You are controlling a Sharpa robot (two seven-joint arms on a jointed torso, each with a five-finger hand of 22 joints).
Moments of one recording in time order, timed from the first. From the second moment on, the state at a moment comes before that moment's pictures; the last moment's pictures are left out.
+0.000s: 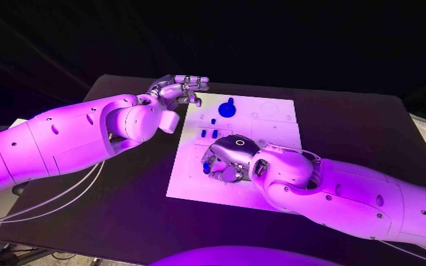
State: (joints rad) left arm 1.22 -0.83 -0.02 1.48 0.06 -0.25 0.23; left_hand 1.39 -0.14 0.46 -0.04 0.08 1.07 0.16 0.10 0.07 1.17 0.09 0.21 0.11 1.21 0.01 0.98 0.55 0.16 1.22 0.10 0.53 0.99; right arm 1.01 -0.62 -0.03 1.69 -1.76 -0.19 -0.21; right_hand 1.30 -0.11 0.34 -0.04 0.08 0.99 0.16 0.06 0.06 1.03 0.10 0.08 0.06 1.46 0.01 1.13 0.98 0.12 1.28 0.11 1.16 0.85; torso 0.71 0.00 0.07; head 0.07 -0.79
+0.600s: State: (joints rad) left arm 1.22 -0.83 -0.02 1.48 0.06 -0.25 0.23; left_hand 1.39 -0.14 0.45 -0.04 0.08 1.07 0.16 0.10 0.07 1.16 0.09 0.22 0.12 1.21 0.01 0.98 0.55 0.16 1.22 0.10 0.53 0.98; right arm 1.02 -0.76 -0.02 1.79 -1.72 -0.37 -0.21; right_hand 1.32 -0.10 0.25 -0.04 0.11 0.99 0.16 0.06 0.07 1.05 0.10 0.16 0.07 1.46 0.01 1.10 0.92 0.12 1.27 0.11 1.15 0.83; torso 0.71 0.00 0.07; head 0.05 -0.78
